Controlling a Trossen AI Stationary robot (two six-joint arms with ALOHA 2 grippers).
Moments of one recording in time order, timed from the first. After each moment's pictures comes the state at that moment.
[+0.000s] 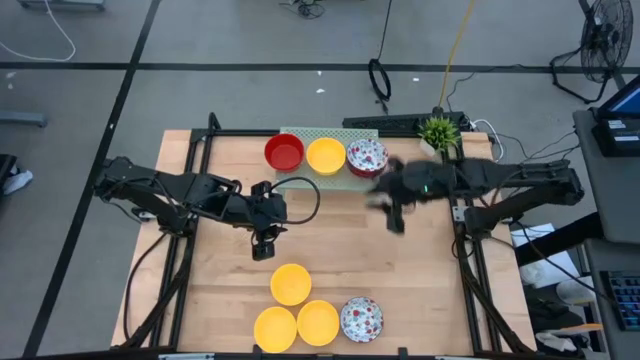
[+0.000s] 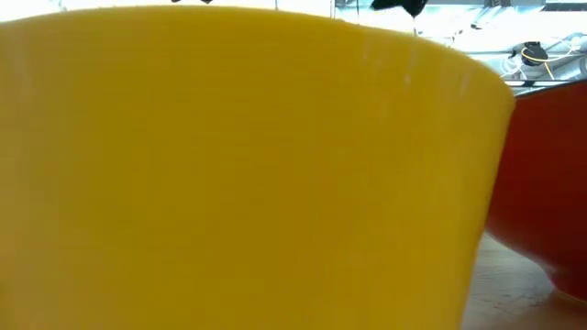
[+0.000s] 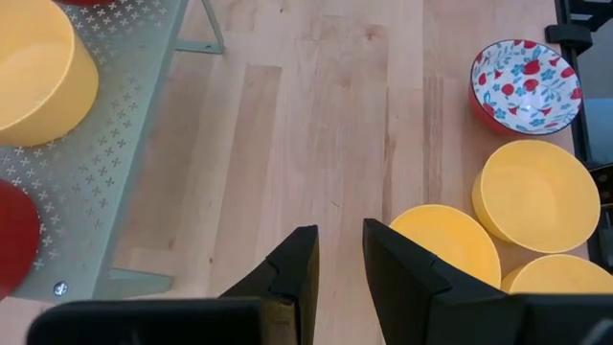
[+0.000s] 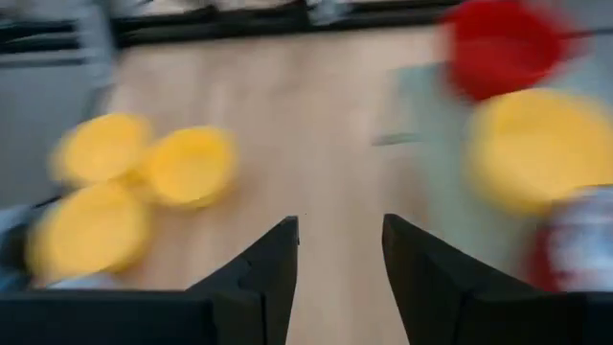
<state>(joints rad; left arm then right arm) -0.25 1.42 1.48 -0.99 -0.19 -0.30 0.10 1.19 1.27 -0.71 0.10 0.13</state>
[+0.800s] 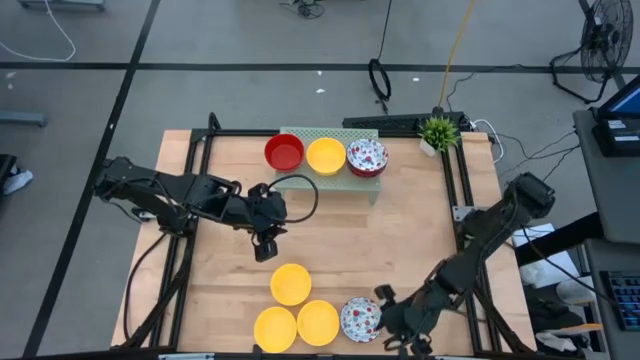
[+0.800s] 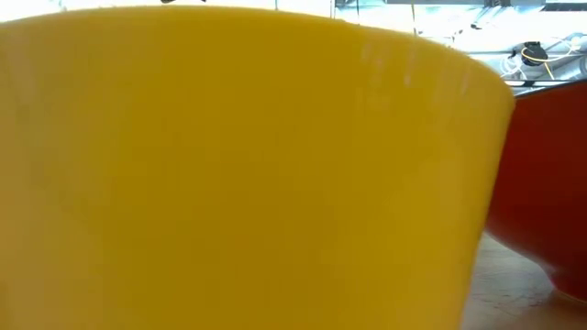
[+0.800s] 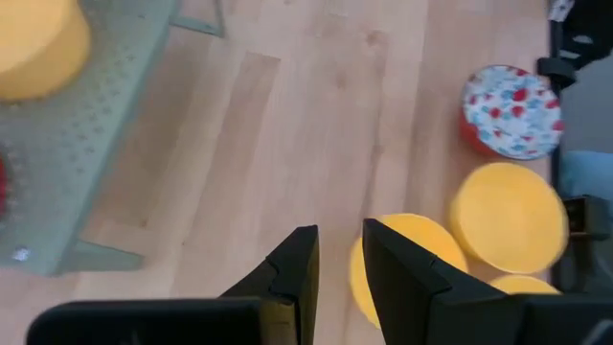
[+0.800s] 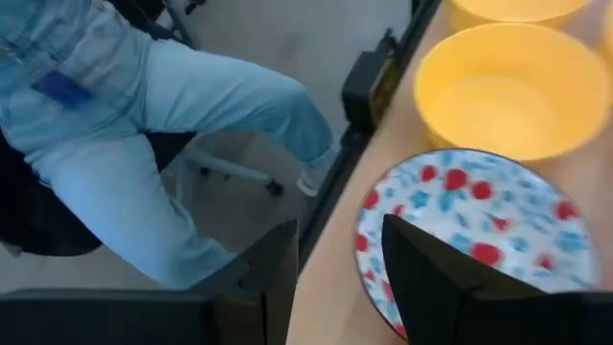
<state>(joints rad) -0.27 1.42 1.48 -0.99 -0.18 -0.45 0.79 1.57 1.04 -0.15 0.02 0.39</state>
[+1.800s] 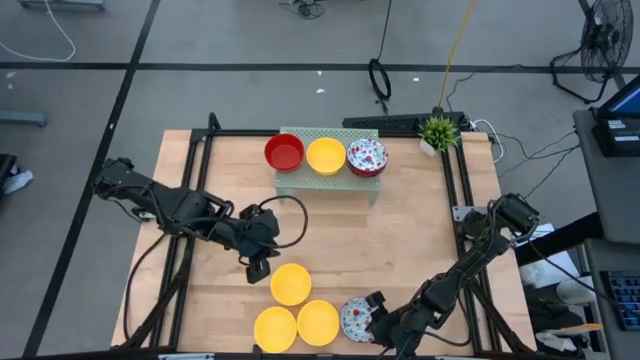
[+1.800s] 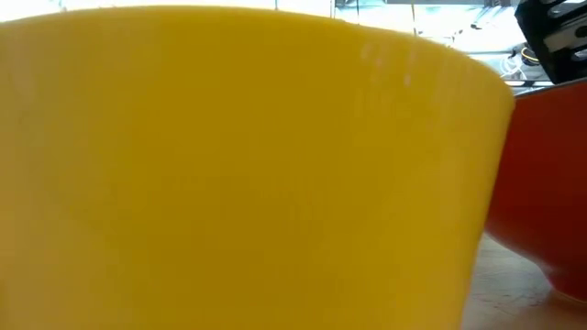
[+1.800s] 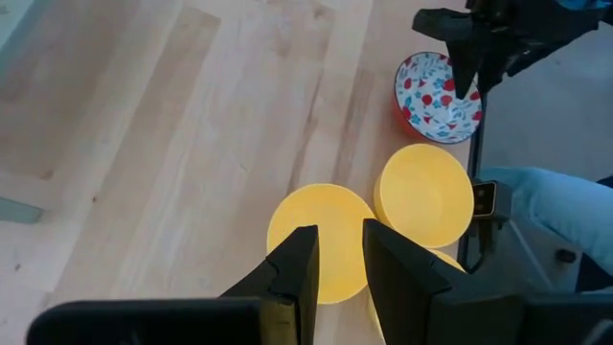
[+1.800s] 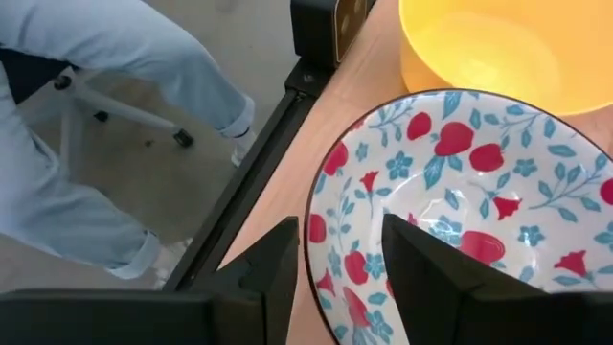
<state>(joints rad) -0.41 1.42 1.48 -0.99 -0.16 -0.69 0.83 1.80 1.04 -0.06 0.19 0.31</state>
